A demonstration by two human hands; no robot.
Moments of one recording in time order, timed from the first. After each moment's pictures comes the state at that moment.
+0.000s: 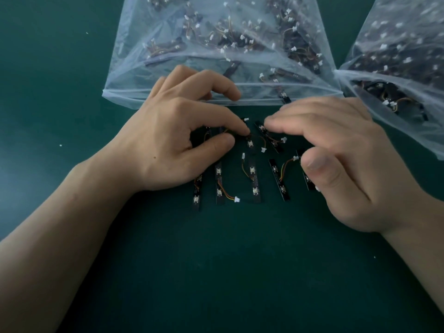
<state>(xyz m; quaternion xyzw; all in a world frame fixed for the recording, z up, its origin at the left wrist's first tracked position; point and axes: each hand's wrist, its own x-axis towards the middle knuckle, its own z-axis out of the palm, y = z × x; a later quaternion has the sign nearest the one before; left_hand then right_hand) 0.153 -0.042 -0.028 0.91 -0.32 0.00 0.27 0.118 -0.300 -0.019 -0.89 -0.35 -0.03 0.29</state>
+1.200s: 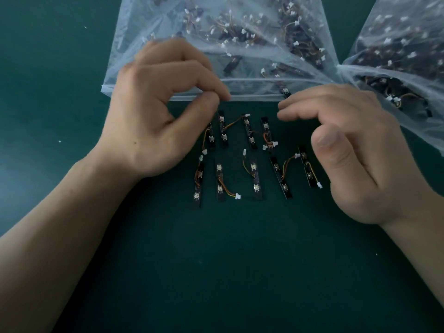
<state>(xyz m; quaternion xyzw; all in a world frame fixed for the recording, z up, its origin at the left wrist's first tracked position) 0.154 -0.042 -0.029 0.89 -0.26 0.15 0.35 0.123 -0.316 -0.038 -0.89 -0.28 -0.09 0.33</state>
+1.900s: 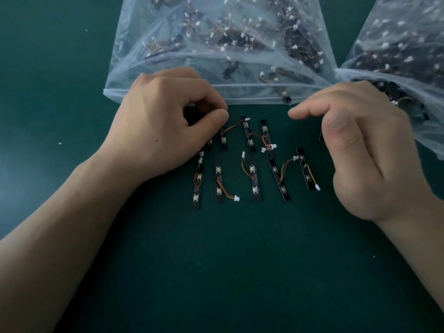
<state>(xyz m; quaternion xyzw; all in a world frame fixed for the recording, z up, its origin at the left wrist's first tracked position) 0.156 -0.047 -0.034 0.93 -0.18 0.08 0.32 0.125 -0.318 -0.042 -0.89 -0.24 -0.15 0.36</state>
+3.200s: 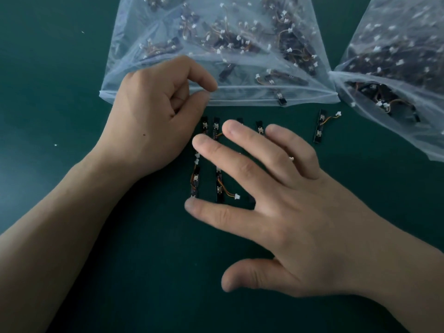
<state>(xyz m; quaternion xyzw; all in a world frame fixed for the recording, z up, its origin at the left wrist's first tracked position) 0.159 -0.046 -0.035 0.91 -0.15 0.12 0.37 0.079 -0.271 -0.031 -0.88 -0.46 -0.05 0.07</state>
